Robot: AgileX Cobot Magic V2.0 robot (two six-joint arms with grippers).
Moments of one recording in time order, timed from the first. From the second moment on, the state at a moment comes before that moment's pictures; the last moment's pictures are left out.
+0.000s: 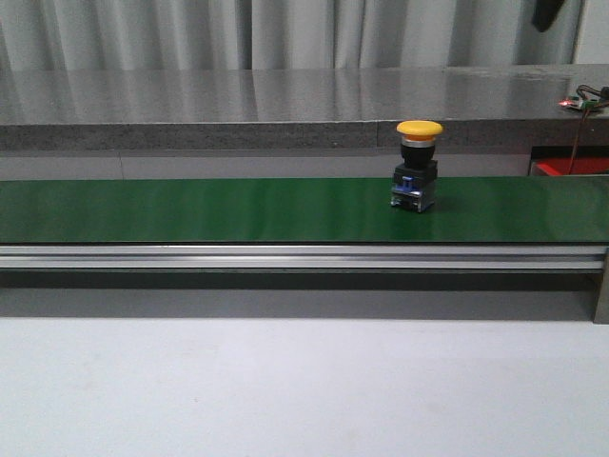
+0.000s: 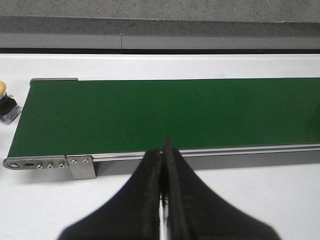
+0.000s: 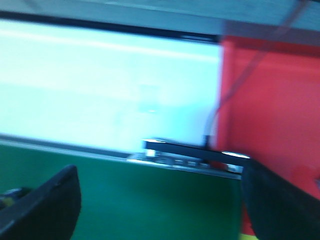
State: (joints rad) left arm 0.04 0.59 -0.71 -0.34 0.73 0.22; right arm 0.01 1.99 -2.13 0.09 1.25 -0.07
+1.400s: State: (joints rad) left arm 0.04 0.59 -0.71 -0.34 0.73 0.22; right arm 0.18 1.91 -1.74 0.08 1.23 -0.07
